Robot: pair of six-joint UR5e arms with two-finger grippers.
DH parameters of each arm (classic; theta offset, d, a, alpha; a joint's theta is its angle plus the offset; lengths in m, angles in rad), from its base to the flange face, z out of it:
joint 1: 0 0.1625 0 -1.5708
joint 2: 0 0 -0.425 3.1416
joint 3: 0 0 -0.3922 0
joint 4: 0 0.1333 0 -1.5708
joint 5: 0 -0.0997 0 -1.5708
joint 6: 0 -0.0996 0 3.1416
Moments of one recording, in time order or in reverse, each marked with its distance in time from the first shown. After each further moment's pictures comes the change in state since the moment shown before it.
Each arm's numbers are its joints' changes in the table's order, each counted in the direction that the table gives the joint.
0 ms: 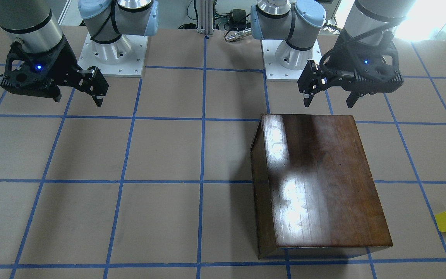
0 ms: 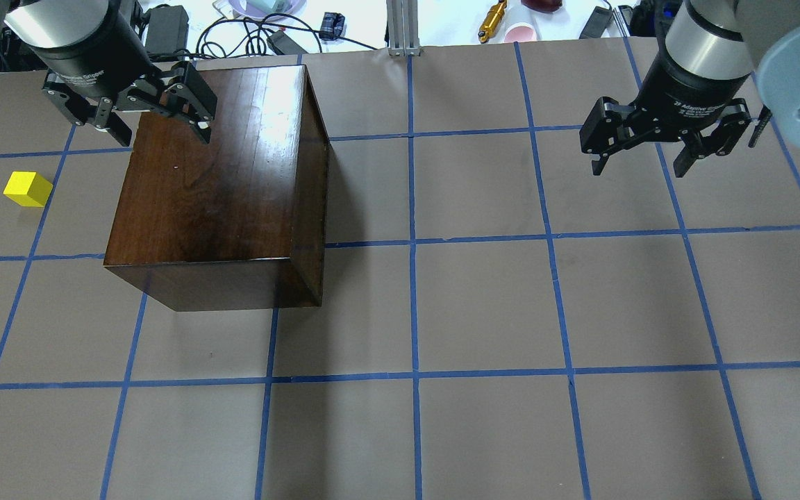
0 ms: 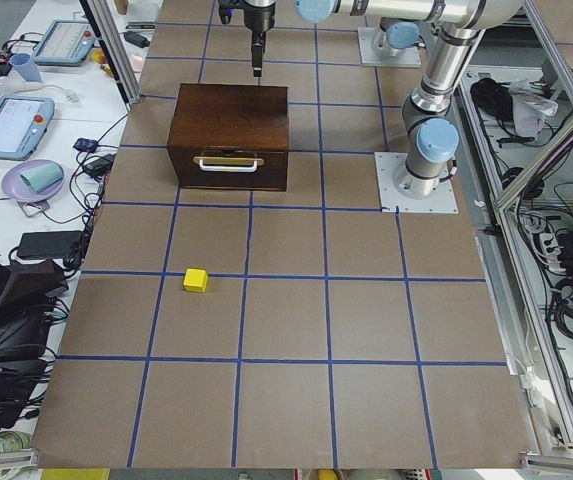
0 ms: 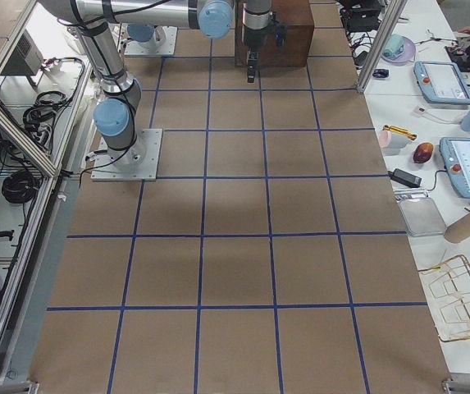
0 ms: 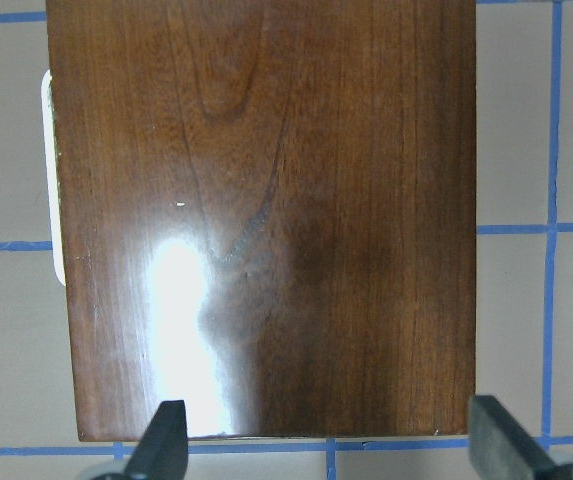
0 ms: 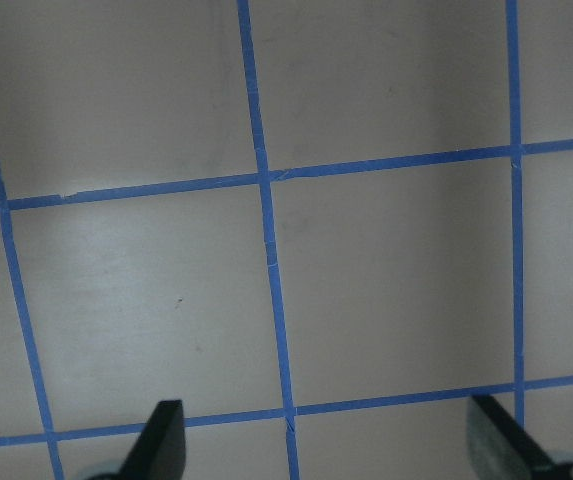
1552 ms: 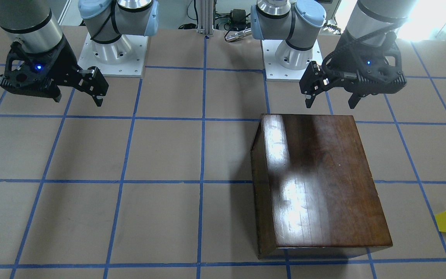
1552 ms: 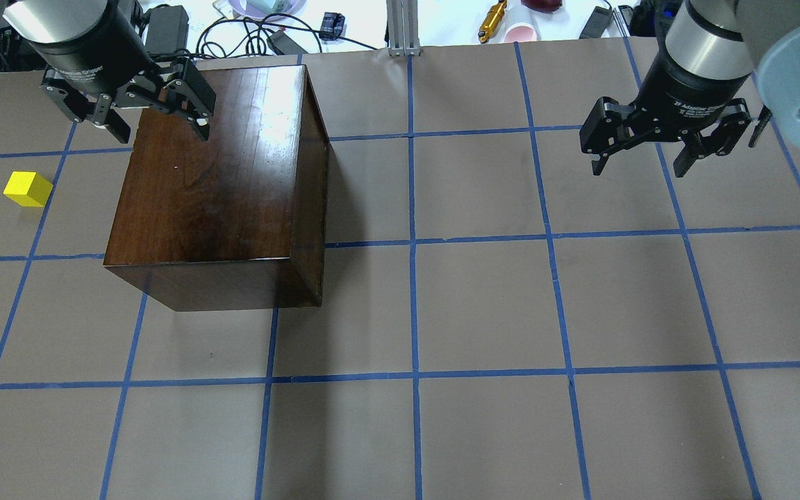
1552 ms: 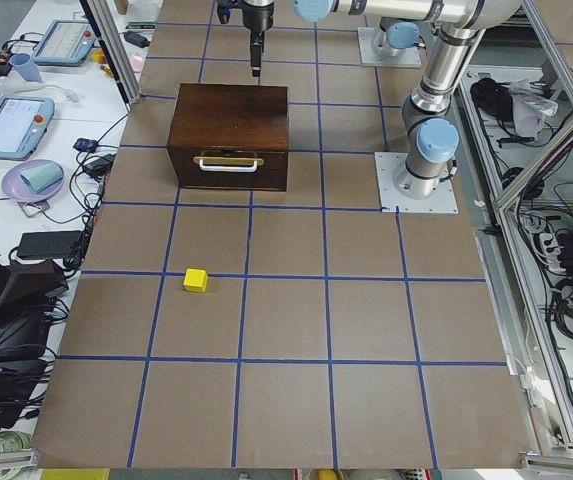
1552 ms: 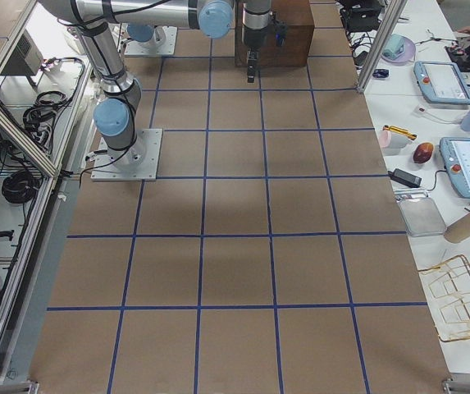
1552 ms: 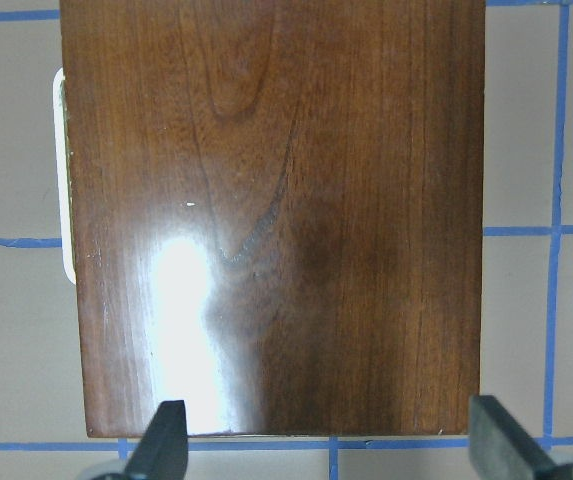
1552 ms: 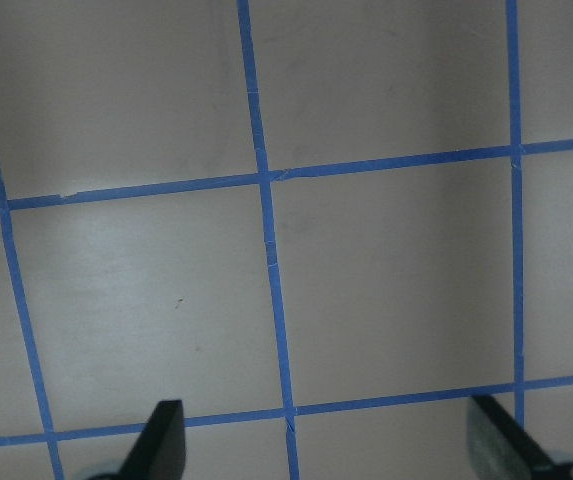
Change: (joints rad) left arm 0.001 0.010 0.012 -0.003 -0.002 0.001; right arm 0.000 0.000 0.000 0.000 0.000 0.000
